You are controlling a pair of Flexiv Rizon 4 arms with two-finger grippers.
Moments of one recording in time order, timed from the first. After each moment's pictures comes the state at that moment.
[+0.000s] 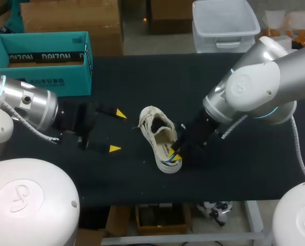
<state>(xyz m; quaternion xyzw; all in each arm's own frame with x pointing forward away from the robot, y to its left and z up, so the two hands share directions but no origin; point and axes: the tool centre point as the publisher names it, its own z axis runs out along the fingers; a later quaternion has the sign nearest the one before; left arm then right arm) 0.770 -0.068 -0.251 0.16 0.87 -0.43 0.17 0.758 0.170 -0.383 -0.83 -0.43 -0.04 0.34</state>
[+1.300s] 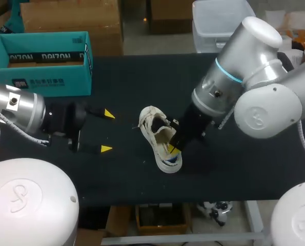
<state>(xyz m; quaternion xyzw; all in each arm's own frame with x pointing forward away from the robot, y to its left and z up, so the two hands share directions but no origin) 0.764 -0.042 -0.247 0.10 0.88 -0.43 0.16 0.755 0.169 -0.349 -0.81 -0.53 -0.09 0.21</state>
